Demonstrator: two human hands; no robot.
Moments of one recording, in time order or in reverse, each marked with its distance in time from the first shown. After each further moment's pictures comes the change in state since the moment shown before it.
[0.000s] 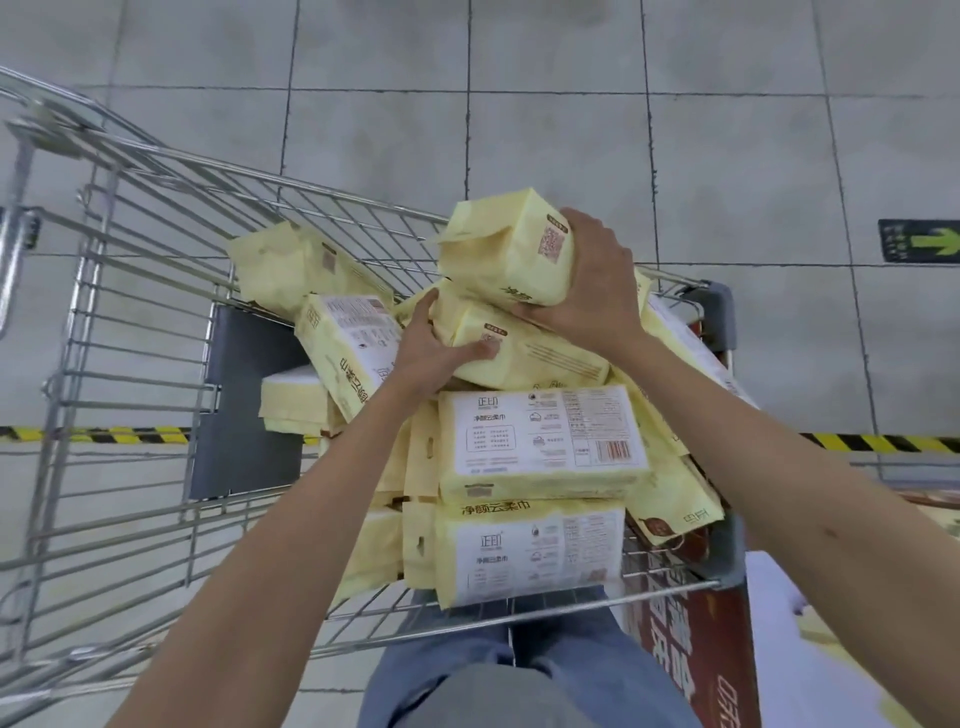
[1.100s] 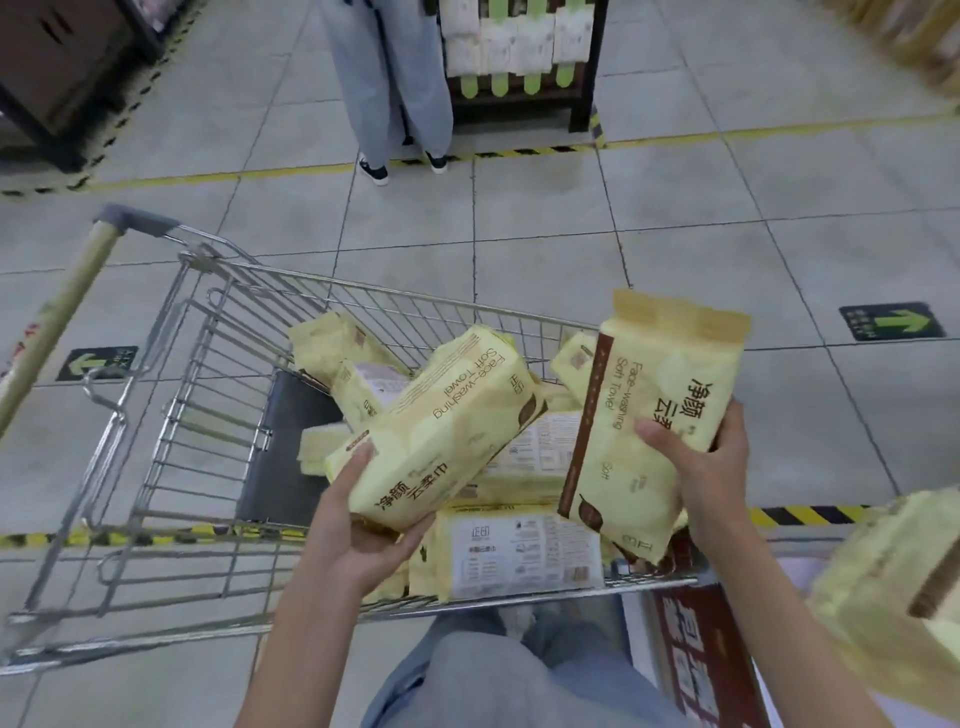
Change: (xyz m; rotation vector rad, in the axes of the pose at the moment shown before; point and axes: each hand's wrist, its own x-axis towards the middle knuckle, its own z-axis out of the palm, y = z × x) left_hand -0.213 -0.030 -0.020 -1.067 0.143 -0.372; right_hand -0.211 -0.004 -0.107 0.992 0.380 0.512
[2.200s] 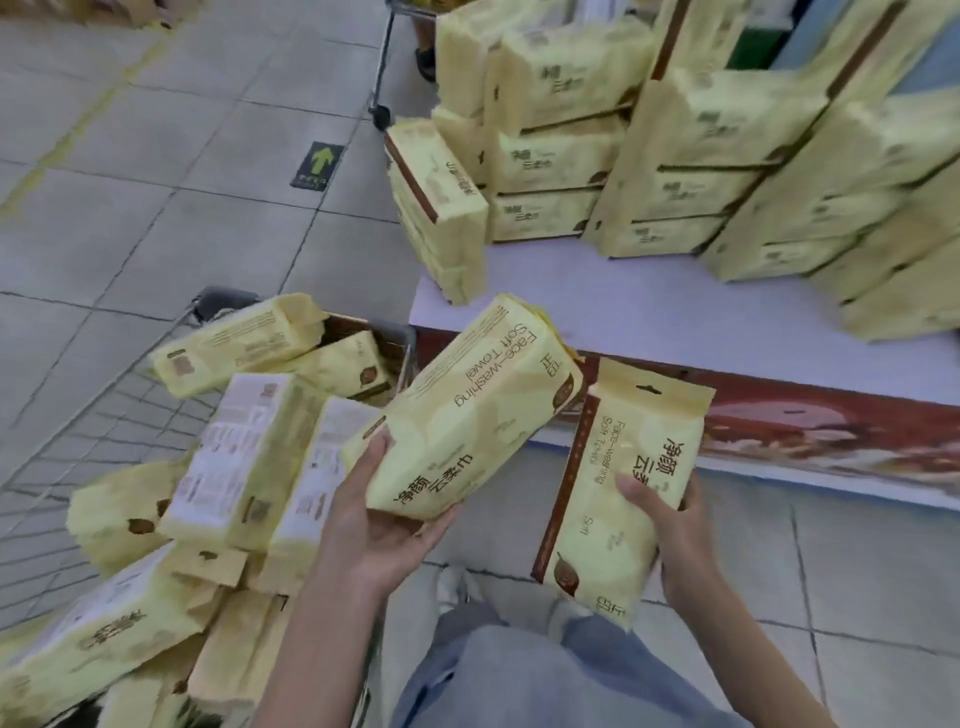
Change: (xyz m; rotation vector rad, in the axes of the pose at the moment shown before) left_hand -0.034 -0.078 -0.027 1.182 -0.523 -0.624; right_hand -0.385 0.136 0.049 0.547 1.328 0.264
